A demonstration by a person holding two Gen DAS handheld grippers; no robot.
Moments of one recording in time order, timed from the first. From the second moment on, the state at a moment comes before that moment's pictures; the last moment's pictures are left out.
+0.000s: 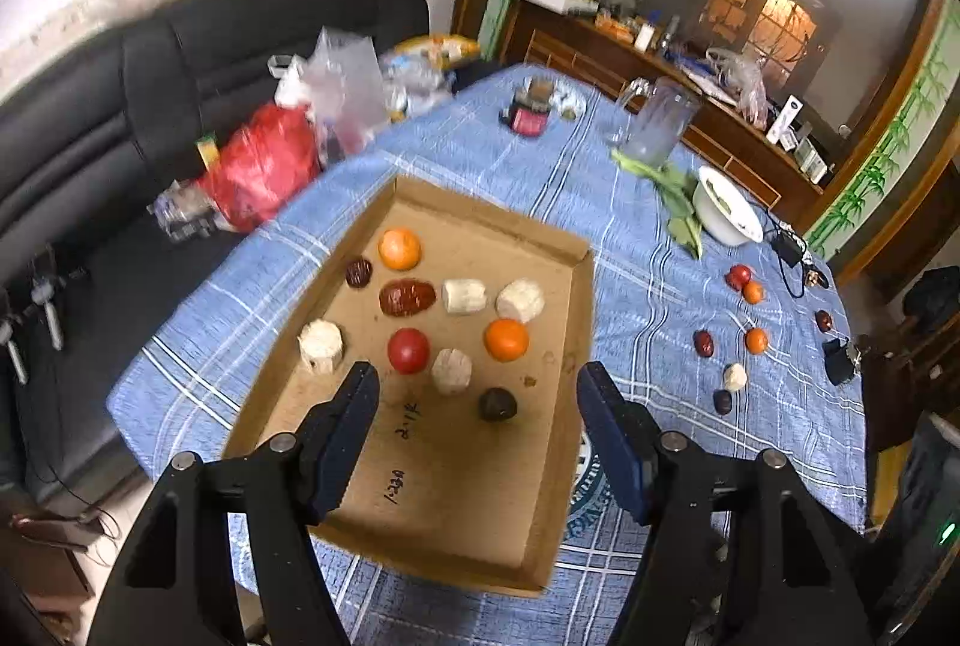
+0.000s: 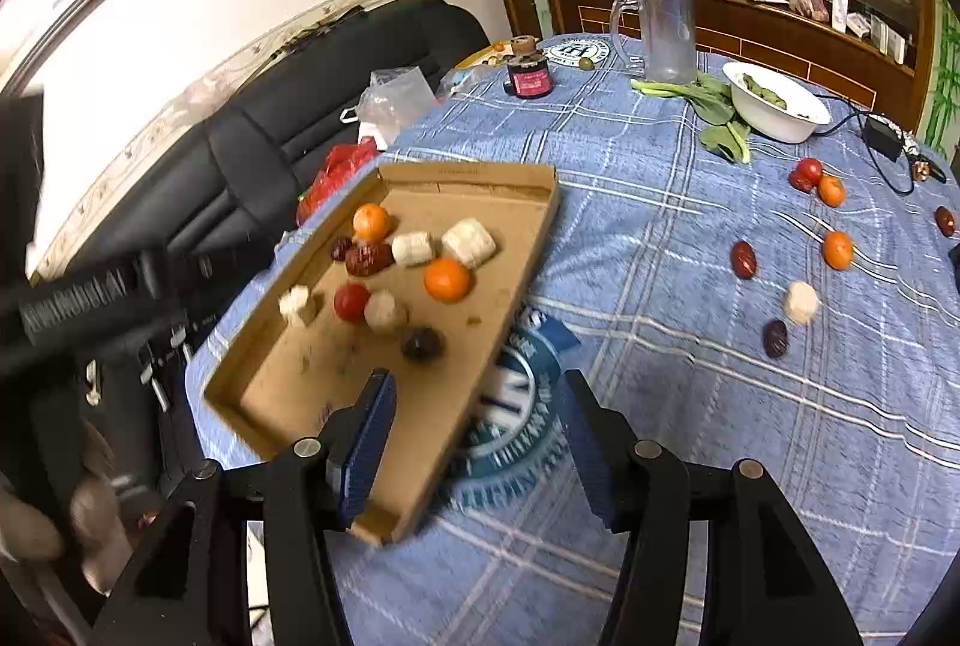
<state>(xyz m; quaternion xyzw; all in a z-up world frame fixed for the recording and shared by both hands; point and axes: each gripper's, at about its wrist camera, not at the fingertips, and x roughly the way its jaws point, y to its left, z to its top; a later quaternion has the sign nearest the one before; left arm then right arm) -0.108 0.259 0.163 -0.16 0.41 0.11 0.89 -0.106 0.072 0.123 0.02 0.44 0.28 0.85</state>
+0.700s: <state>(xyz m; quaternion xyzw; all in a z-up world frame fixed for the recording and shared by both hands) -0.208 0.254 0.226 -0.14 0.31 0.26 0.90 -0.146 0.092 0.130 -0.03 0.45 0.36 0.82</state>
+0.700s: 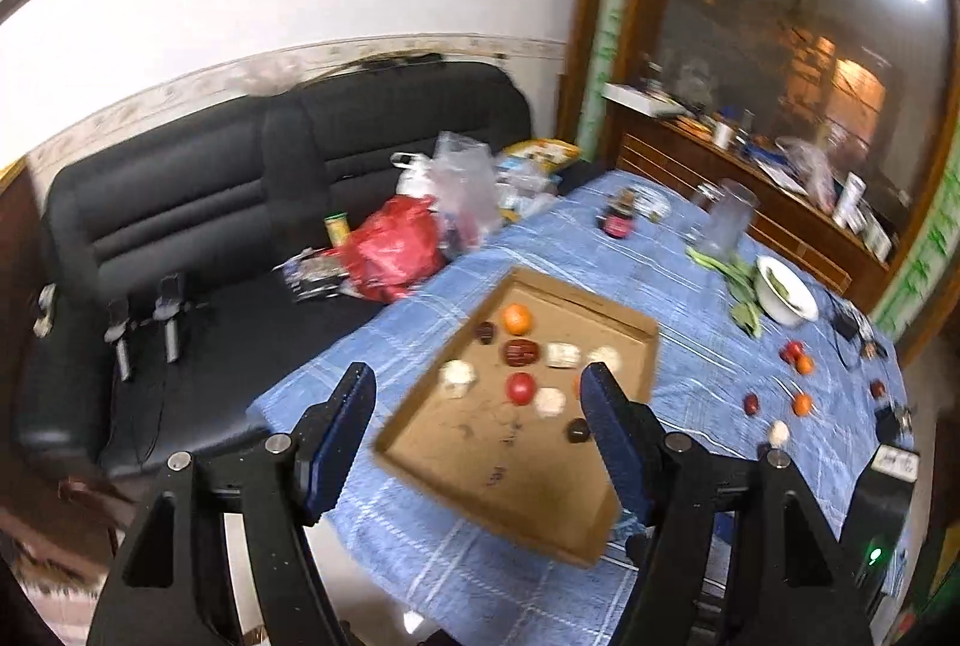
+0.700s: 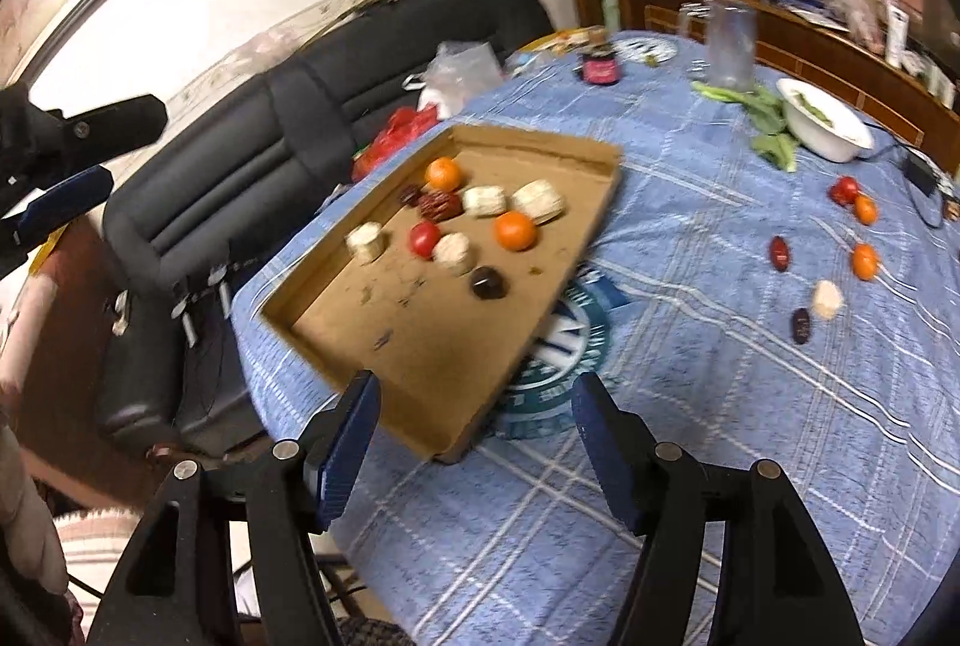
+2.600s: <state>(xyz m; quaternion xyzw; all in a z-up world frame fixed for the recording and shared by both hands) -0.109 0.120 0.125 -0.08 0.44 0.06 0.89 -0.114 -0.068 0.065 0.07 0.53 0.14 0.83</state>
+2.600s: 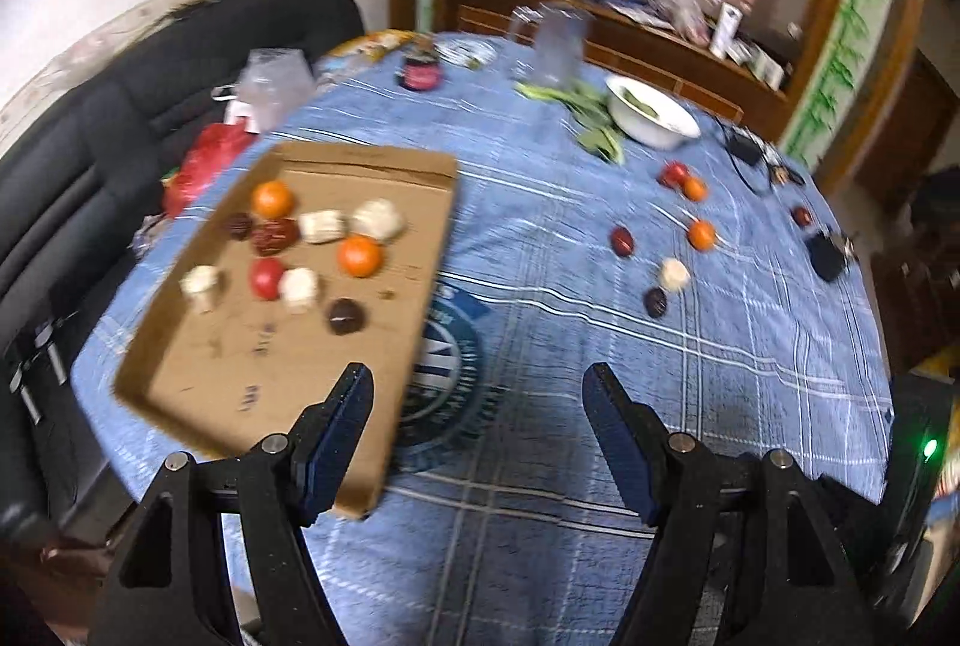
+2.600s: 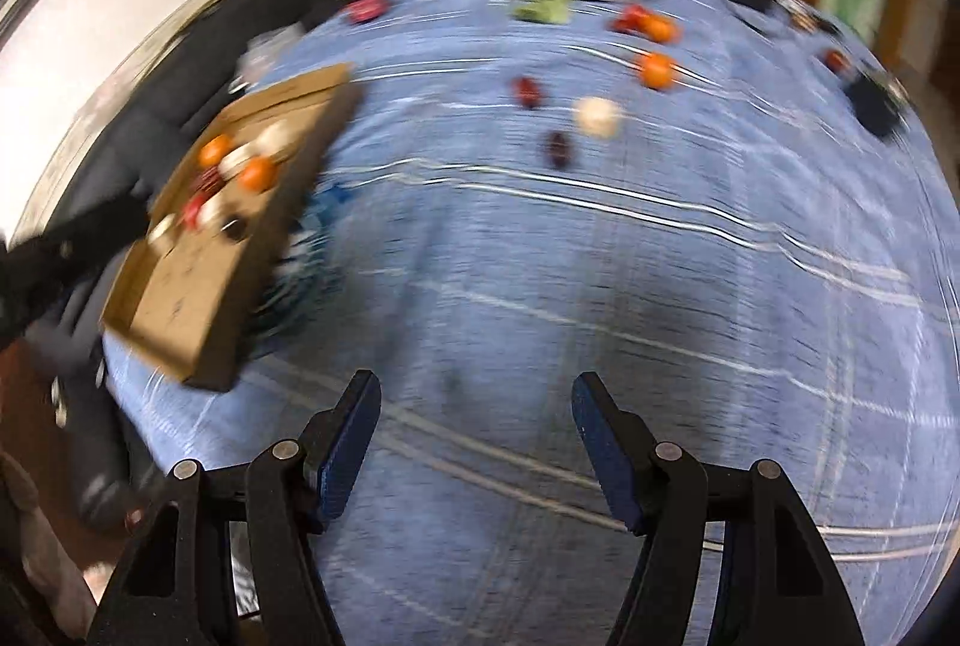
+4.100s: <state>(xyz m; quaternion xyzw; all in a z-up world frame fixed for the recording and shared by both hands) 0.117 0.037 0.015 -0.05 0.54 -0.19 0.82 0.051 -0.060 0.026 0.03 0.49 0.09 0.87</state>
